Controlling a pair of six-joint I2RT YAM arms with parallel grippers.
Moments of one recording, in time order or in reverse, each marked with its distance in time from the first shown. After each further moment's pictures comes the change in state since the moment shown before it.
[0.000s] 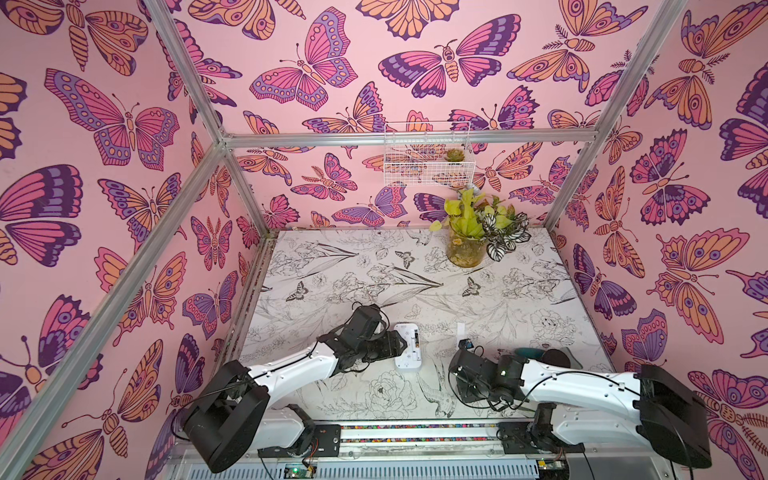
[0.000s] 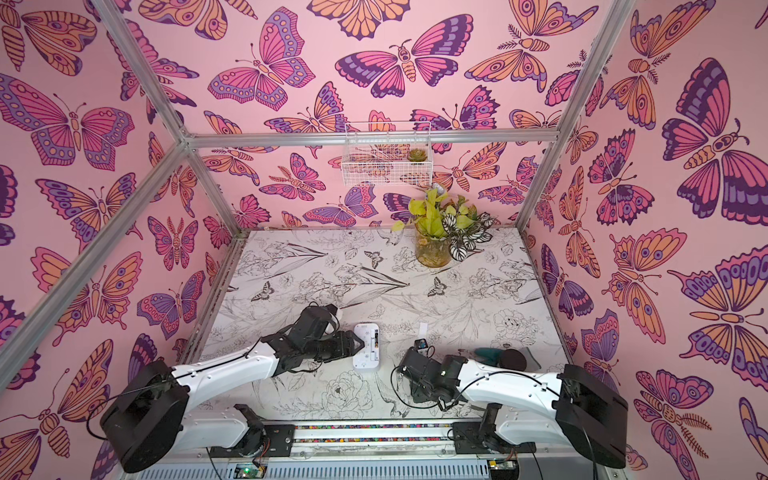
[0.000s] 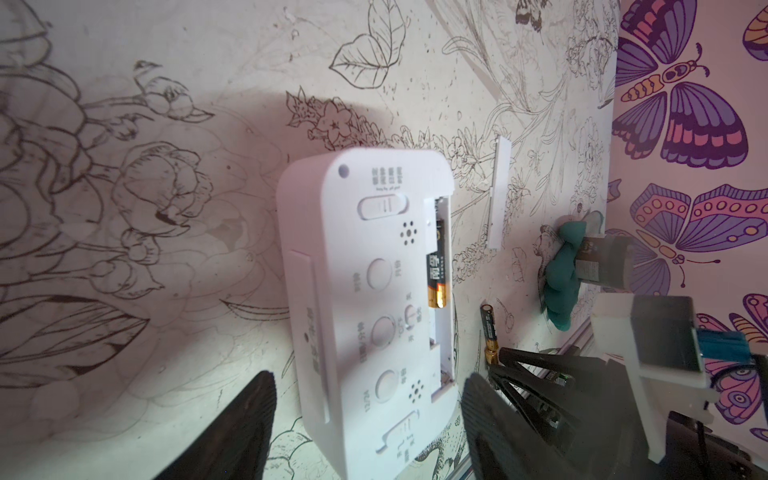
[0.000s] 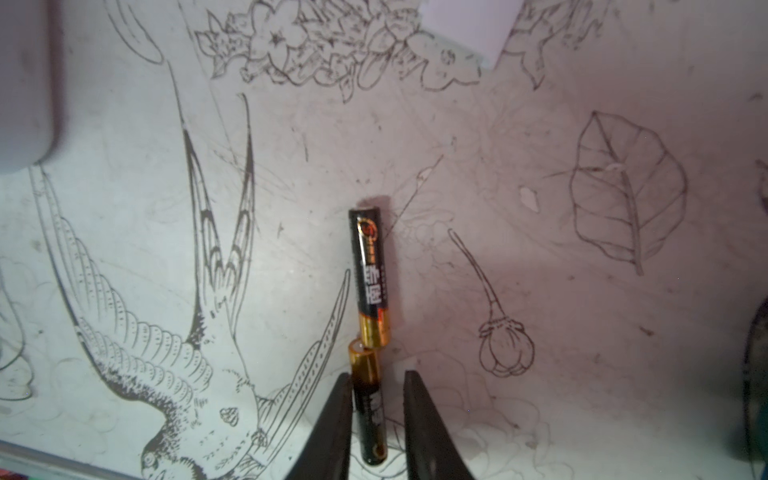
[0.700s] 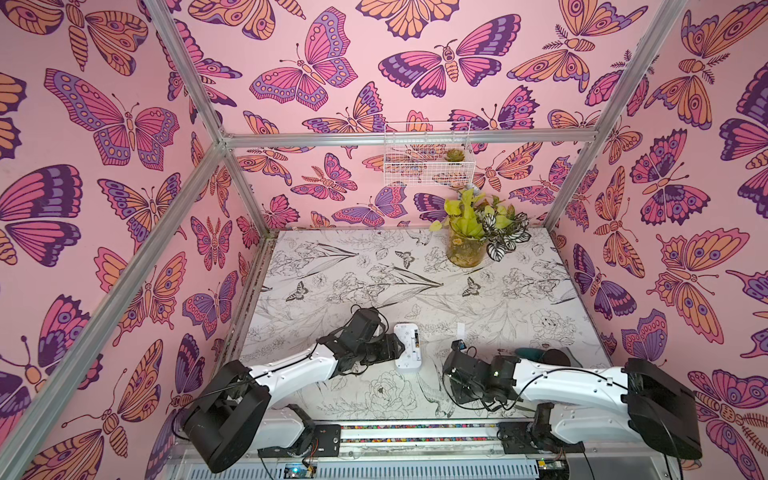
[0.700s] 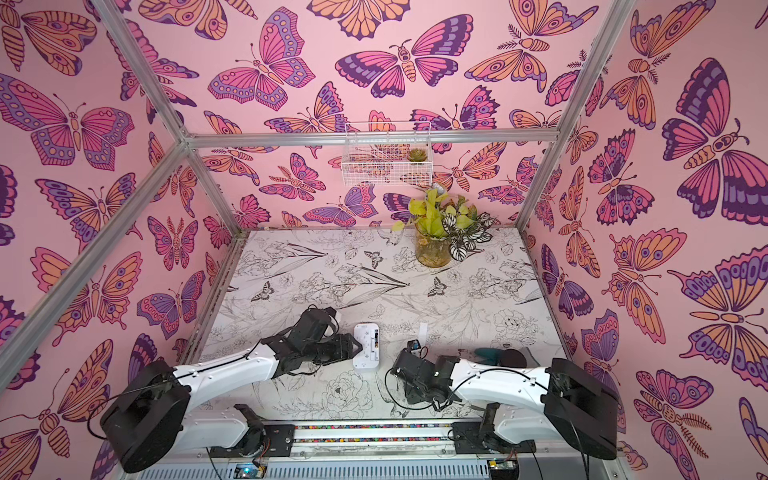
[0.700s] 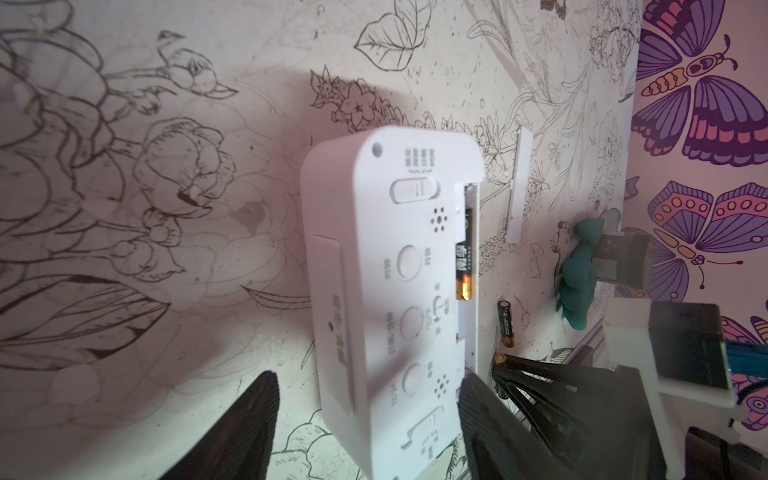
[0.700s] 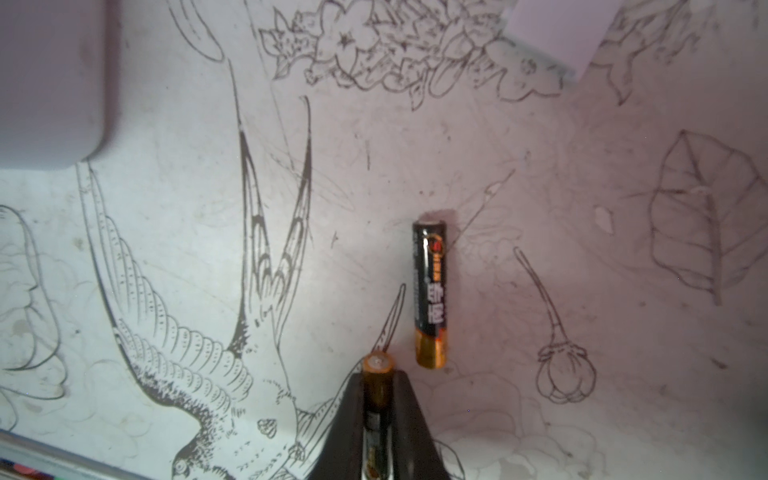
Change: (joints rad) left arm 0.000 0.000 -0.025 -0.001 -0.007 0.000; right arm 0.035 0.058 0.022 0.054 -0.016 0.001
